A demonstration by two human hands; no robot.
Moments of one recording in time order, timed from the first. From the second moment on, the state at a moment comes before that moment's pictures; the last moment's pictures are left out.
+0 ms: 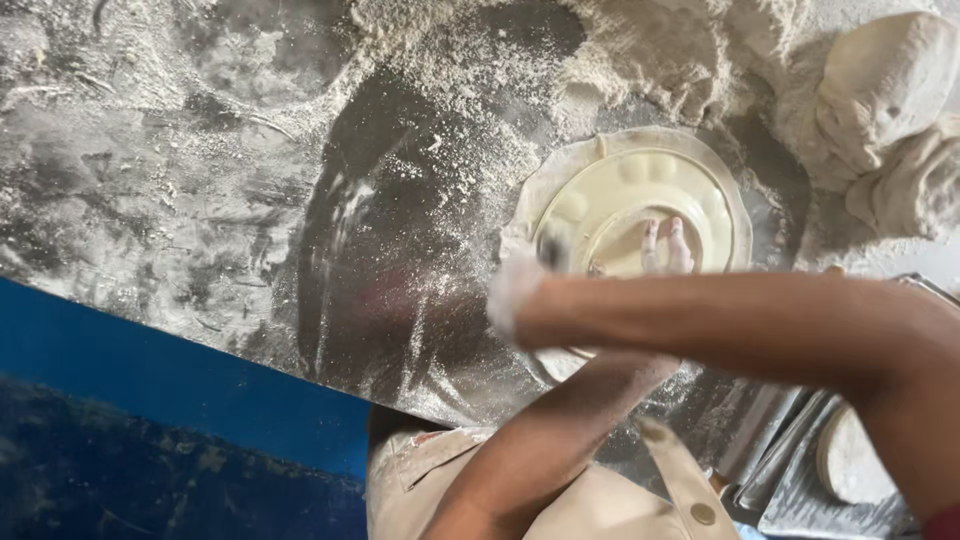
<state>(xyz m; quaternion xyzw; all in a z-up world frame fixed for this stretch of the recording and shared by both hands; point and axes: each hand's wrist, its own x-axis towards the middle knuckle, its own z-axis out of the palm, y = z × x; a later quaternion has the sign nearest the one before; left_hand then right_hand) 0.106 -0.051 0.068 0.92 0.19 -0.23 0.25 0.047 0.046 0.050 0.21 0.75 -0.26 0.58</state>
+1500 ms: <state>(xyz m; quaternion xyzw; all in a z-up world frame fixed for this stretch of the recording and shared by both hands) 0.025 0.327 0.228 0.86 0.16 0.48 0.07 0.181 -0.269 0.077 -0.74 -0.05 0.31 0.60</state>
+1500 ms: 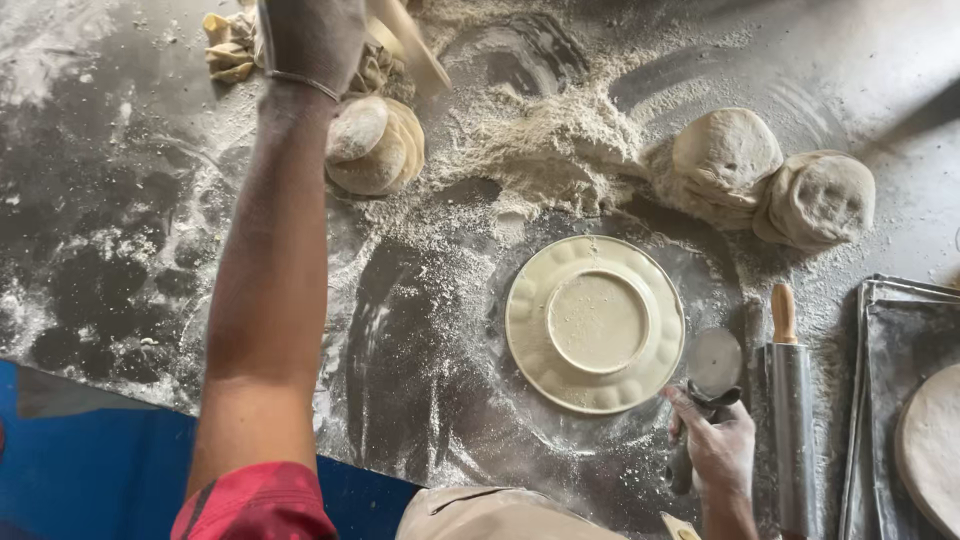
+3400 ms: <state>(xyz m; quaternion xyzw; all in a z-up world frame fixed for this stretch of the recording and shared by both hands) 0.162 0.011 0.046 0.98 0.11 -0.04 0.18 0.180 -0.329 0.041 -0.88 0.05 0.40 0.26</state>
